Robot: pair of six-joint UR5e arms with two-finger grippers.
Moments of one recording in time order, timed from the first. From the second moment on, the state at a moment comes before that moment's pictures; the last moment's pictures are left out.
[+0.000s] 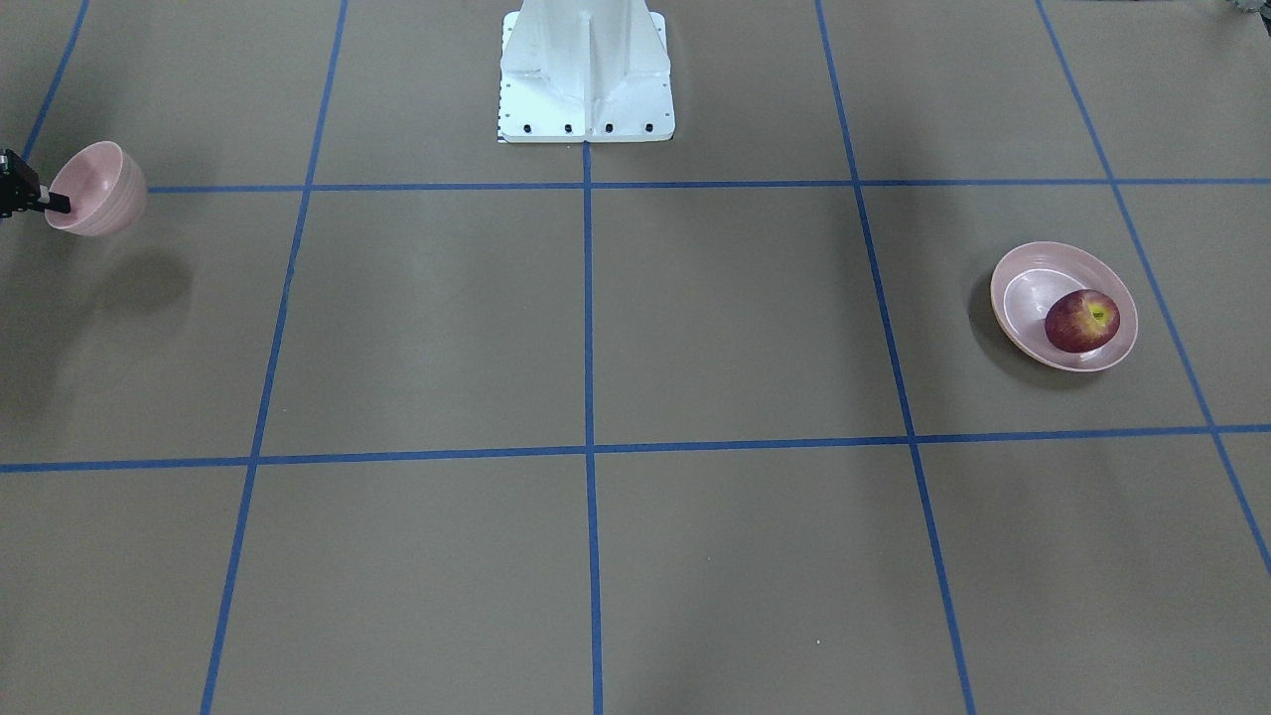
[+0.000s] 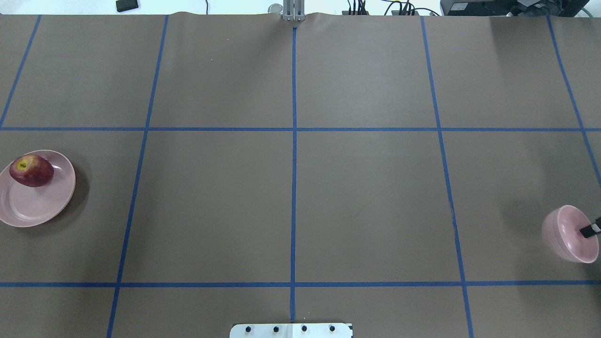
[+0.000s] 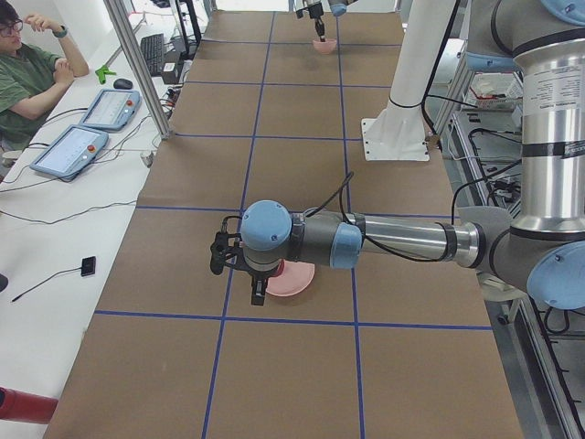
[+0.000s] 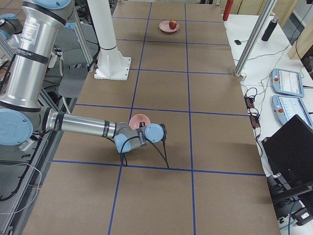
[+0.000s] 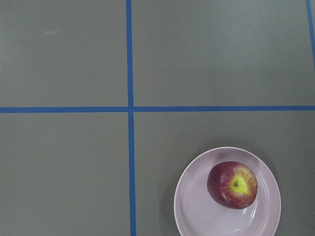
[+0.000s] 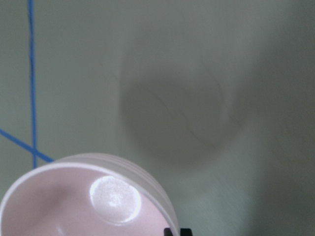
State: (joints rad) left arm -1.65 -1.47 -1.77 -1.62 -2.53 -0.04; right arm 1.19 -1.82 1.65 -1.08 2.82 0.30
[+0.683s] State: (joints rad) left arm -1.65 -1.48 -1.76 -1.65 -2.53 -0.04; right arm 1.14 -1.20 1.63 -1.50 2.64 0.69
